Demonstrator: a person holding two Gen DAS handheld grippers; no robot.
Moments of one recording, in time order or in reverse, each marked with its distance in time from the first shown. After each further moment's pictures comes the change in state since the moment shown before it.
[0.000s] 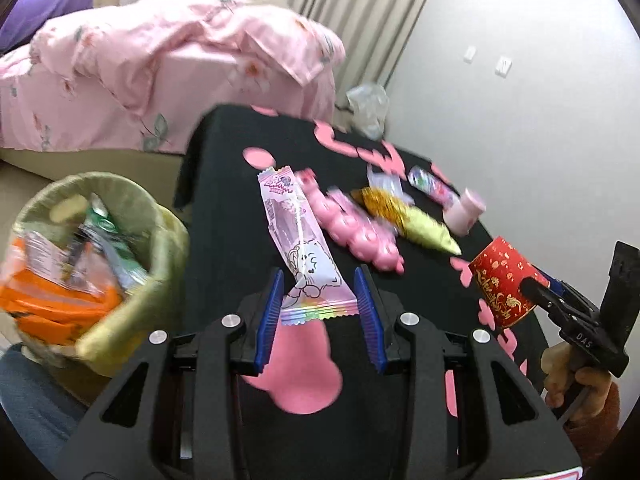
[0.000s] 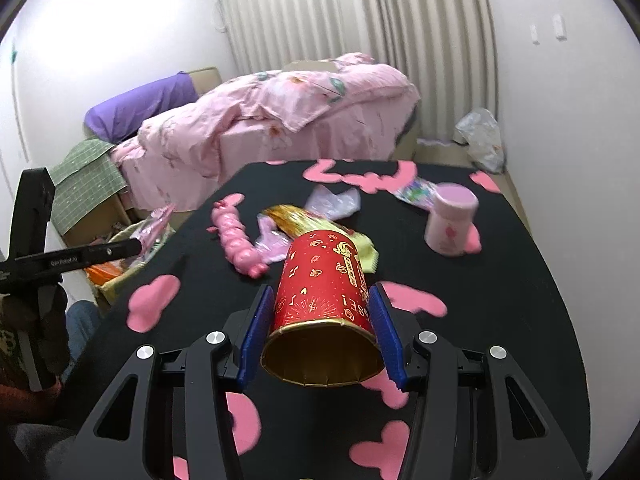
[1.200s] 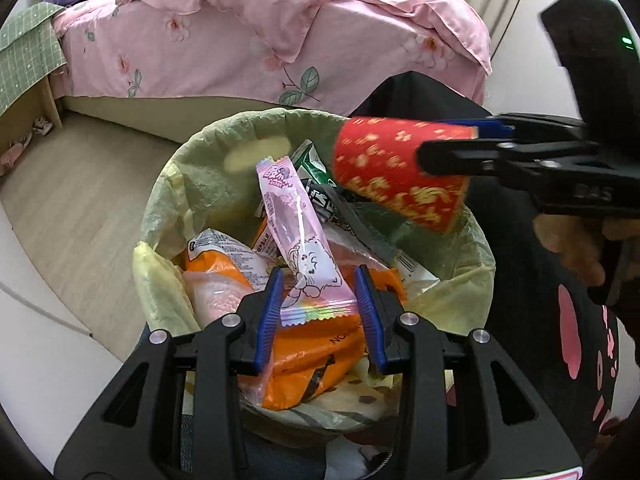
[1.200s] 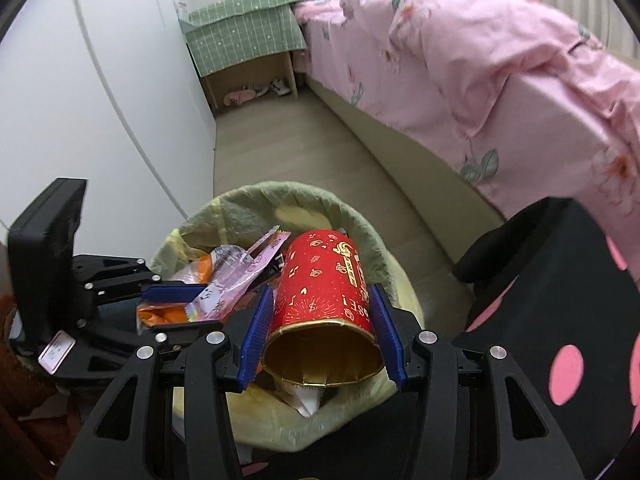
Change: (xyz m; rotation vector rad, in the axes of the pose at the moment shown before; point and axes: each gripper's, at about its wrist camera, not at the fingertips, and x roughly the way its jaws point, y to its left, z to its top) left arm 0.015 0.203 -0.015 -0.127 0.128 0.244; right arm 0.286 0.303 0.100 -0.538 0.422 0.526
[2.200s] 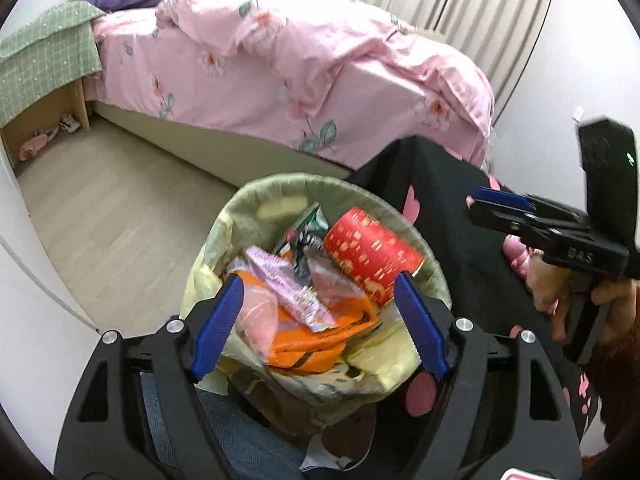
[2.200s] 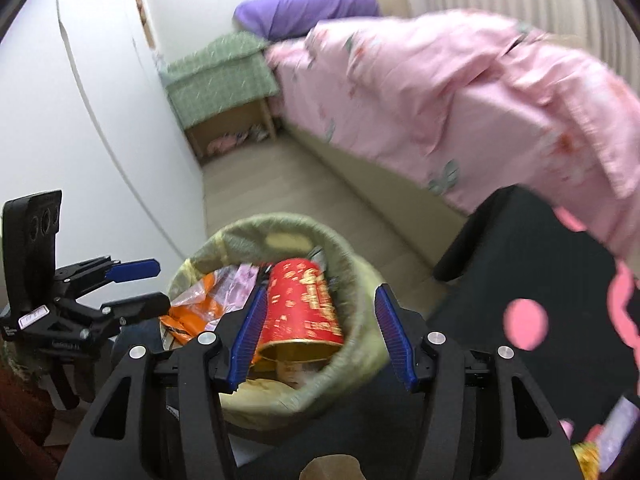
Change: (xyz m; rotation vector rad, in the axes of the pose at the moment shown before) left arm -0.072 -0.010 0.009 -0.109 -0.162 0.051; right arm -0.077 -0.012 -0.033 0.129 -0.197 -0.053
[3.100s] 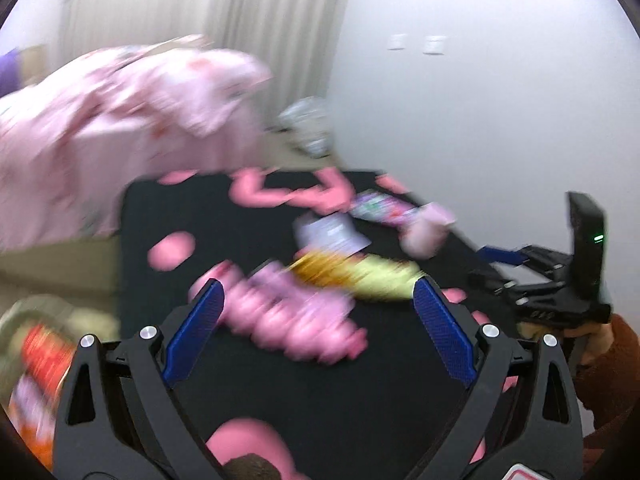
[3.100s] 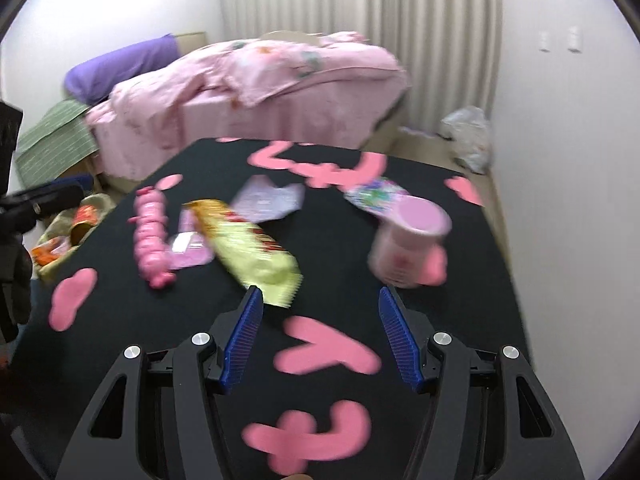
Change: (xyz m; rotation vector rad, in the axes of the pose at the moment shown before) left arm 0.045 -0.286 -0.006 0.496 -0.029 -0.513; right arm -0.239 -0.146 -0.229 0.338 -0.119 -0.614
